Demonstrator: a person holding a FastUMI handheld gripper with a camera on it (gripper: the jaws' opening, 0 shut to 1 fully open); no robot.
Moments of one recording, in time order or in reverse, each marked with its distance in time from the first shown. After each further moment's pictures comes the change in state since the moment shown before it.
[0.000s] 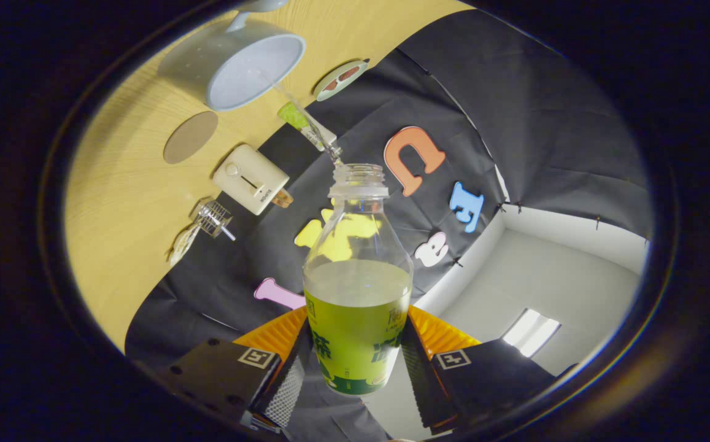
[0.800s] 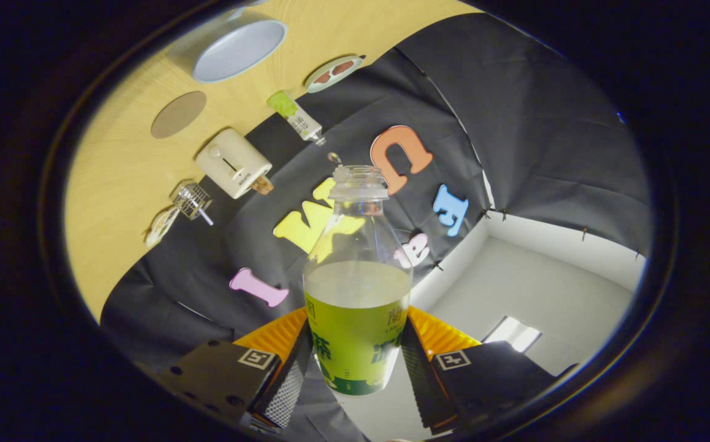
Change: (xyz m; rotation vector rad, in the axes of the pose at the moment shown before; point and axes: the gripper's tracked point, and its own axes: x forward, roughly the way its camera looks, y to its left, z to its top) arm 0.010 -0.033 -0.019 -0.023 0.008 -0.059
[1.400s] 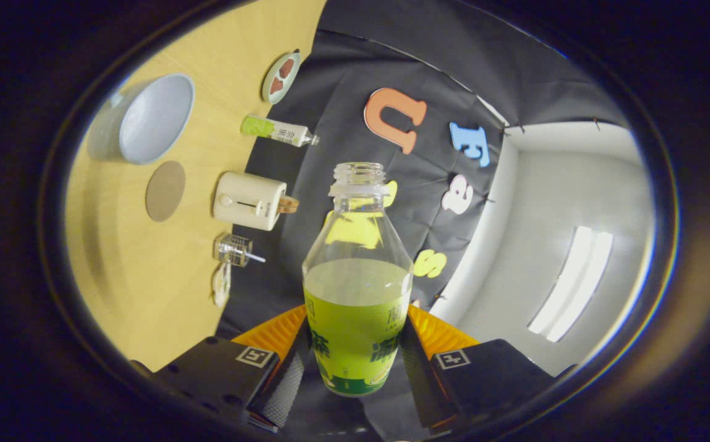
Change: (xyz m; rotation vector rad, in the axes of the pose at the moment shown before) arm -0.017 0.078 0.017 0.534 0.151 0.367
